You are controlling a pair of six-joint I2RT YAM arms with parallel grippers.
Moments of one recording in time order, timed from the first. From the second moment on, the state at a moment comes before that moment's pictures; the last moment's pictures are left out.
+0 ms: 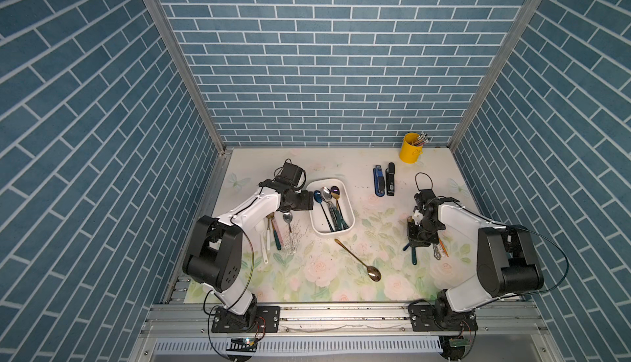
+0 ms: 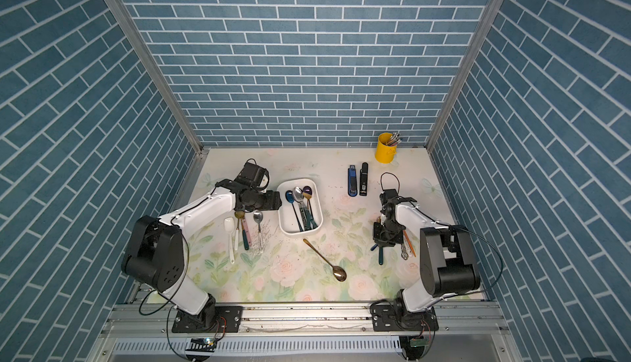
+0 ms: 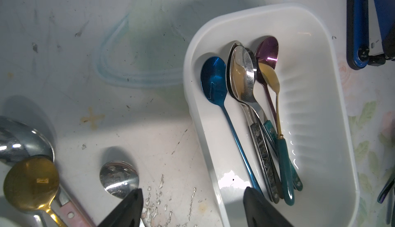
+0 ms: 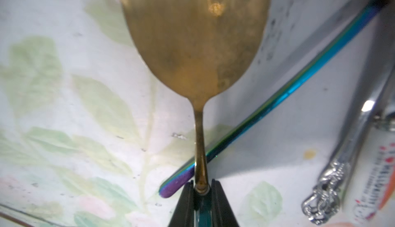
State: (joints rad) left arm -0.37 1.64 1.16 -0.60 0.10 -0.36; right arm 0.19 1.53 0.90 -0.90 -0.10 0.26
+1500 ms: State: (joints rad) left arm -0.24 1.37 0.78 -0.47 0.20 -0.52; right arm 0.80 2.28 2.00 -1.01 -0.19 0.40
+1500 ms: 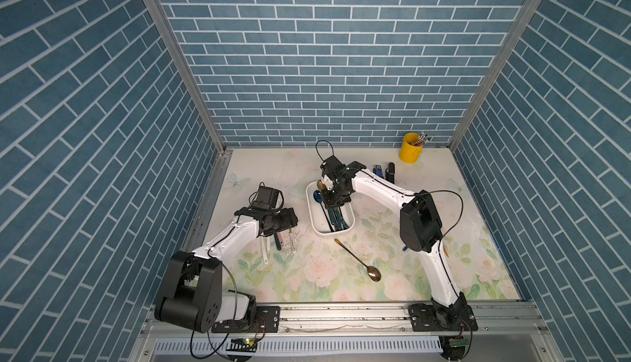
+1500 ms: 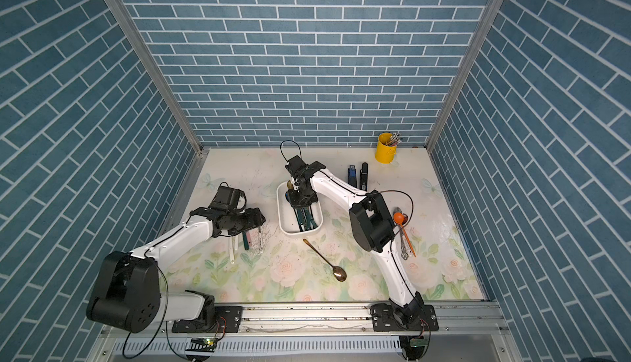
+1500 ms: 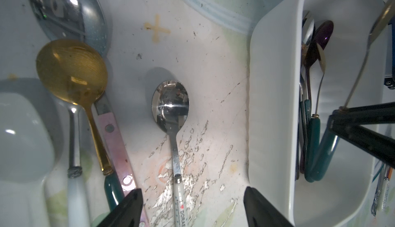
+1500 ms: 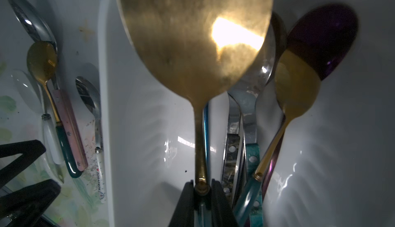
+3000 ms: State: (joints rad) left arm -0.39 1.44 0.98 -0.46 0.17 -0.38; right arm 0.73 2.08 1.94 -1.00 -0.11 0.47
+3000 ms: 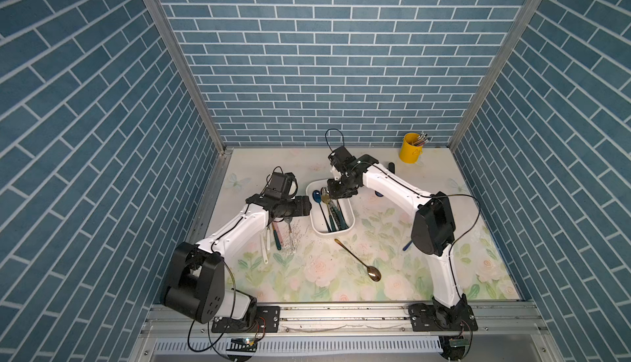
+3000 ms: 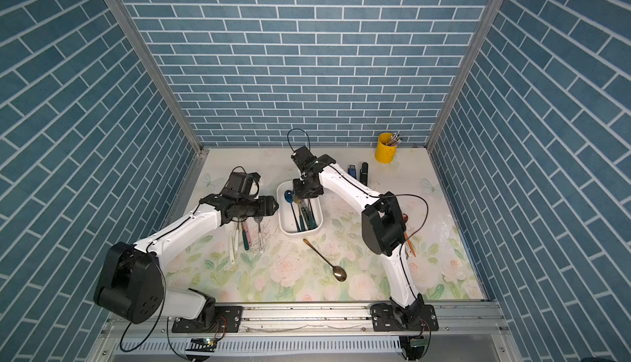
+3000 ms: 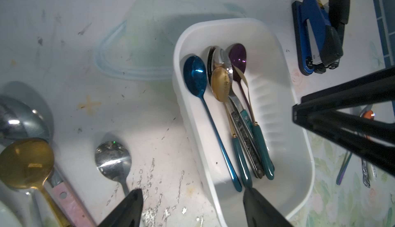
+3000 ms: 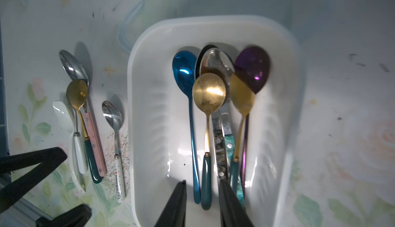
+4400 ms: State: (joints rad) left arm -0.47 1.59 1.06 -0.48 0.10 -0.30; right arm -0.06 1.59 1.03 -0.87 0.11 0.35
